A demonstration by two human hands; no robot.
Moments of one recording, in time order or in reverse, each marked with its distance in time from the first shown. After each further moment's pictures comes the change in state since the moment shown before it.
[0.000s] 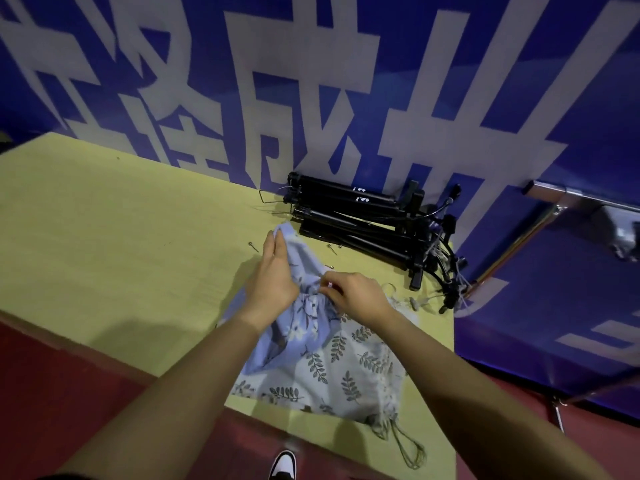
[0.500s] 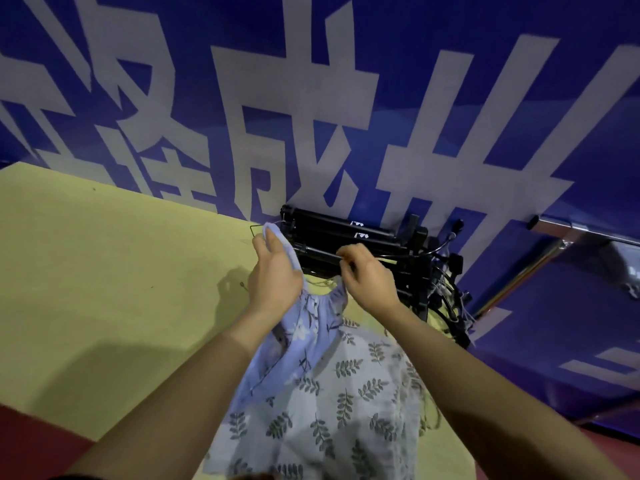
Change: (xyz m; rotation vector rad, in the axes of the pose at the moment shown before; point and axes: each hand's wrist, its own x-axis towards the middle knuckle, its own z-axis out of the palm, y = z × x) left_hand 0.082 0.020 -0.027 -0.128 0.177 0.012; right_hand 0.077 0.026 -0.043 0.140 0.328 0.155
